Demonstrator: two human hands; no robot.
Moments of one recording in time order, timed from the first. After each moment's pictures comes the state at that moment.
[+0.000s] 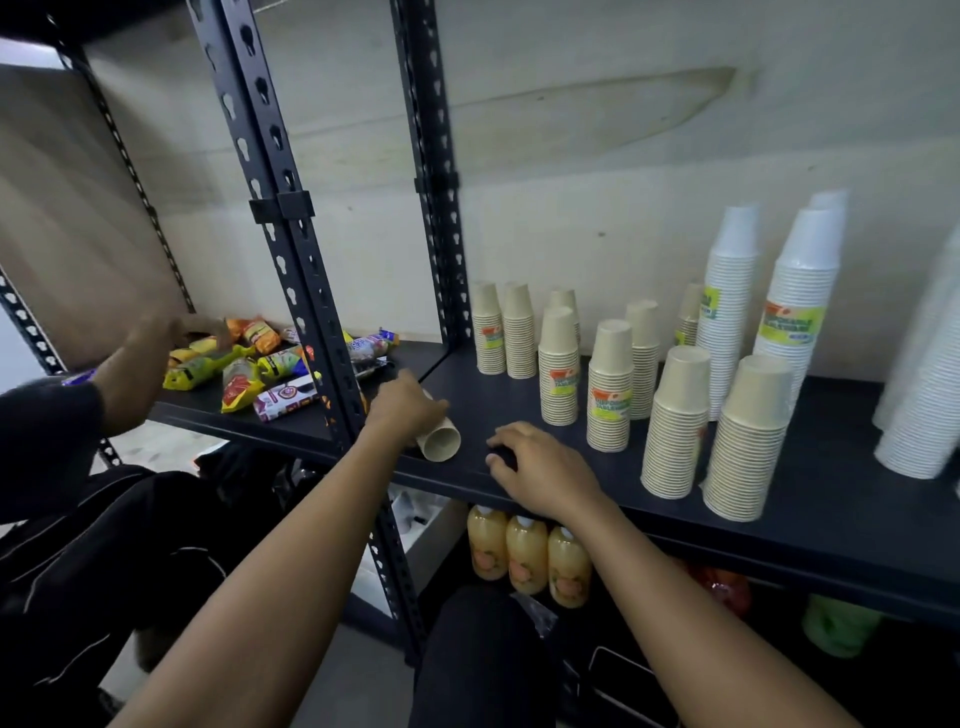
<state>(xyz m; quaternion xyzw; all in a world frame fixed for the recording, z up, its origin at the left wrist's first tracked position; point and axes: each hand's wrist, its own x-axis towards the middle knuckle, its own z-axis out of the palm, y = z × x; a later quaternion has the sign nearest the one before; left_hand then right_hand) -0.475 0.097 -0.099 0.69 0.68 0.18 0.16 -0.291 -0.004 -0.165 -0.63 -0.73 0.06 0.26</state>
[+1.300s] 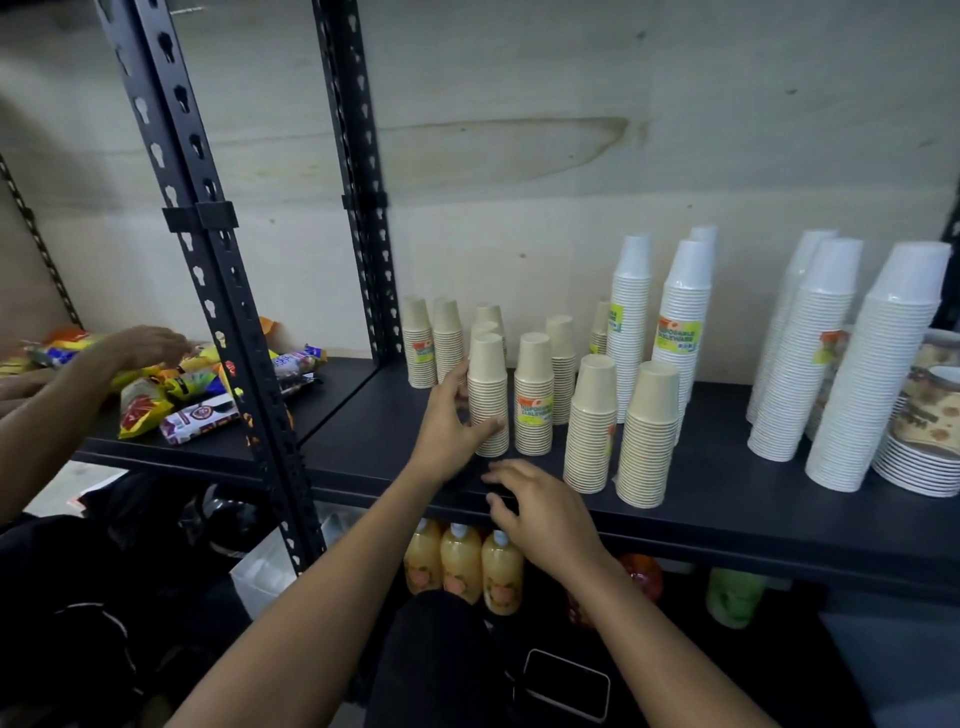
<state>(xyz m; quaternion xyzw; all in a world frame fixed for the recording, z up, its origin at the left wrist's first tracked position) -0.367 0.066 -0.154 0.76 0.33 0.46 0.32 -0.248 -0.077 -0.189 -0.65 -0.69 -0.03 0.31</state>
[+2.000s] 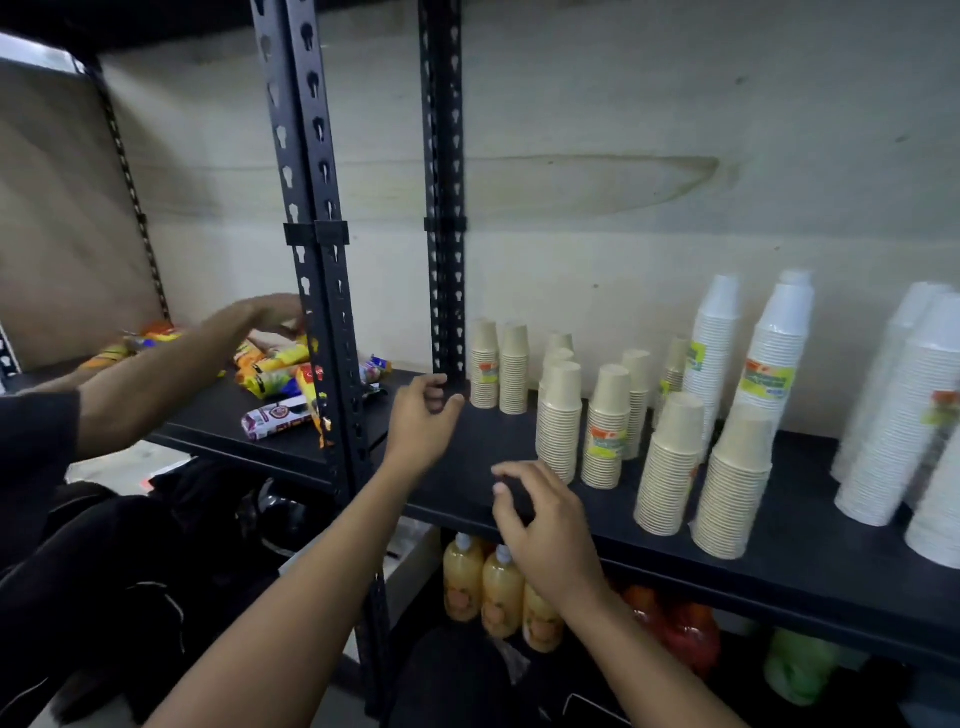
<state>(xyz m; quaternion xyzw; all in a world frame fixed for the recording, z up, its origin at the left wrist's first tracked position) -0.468 0.092 -0.113 0.66 0.47 0.52 0.28 -0.325 -0.058 -0.168 -0.53 -0.66 -0.01 0.53</state>
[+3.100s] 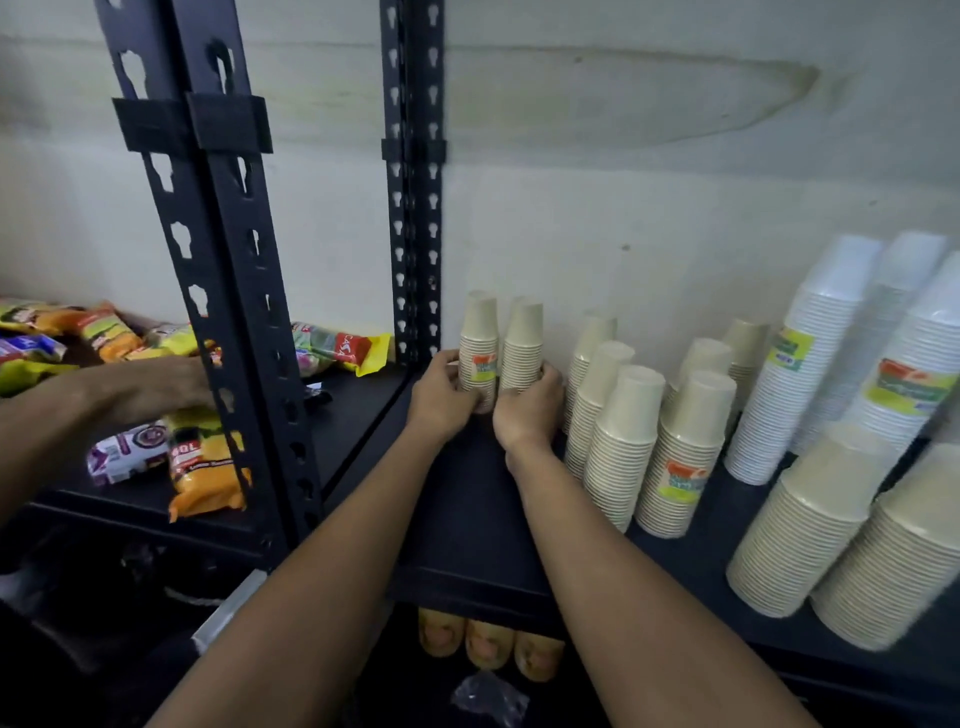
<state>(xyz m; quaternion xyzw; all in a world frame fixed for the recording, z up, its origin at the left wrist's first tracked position) -0.398 0.277 -0.162 0.68 0.42 0.44 0.42 -0.306 0.208 -0.150 -0.72 -0.29 0.11 0.62</state>
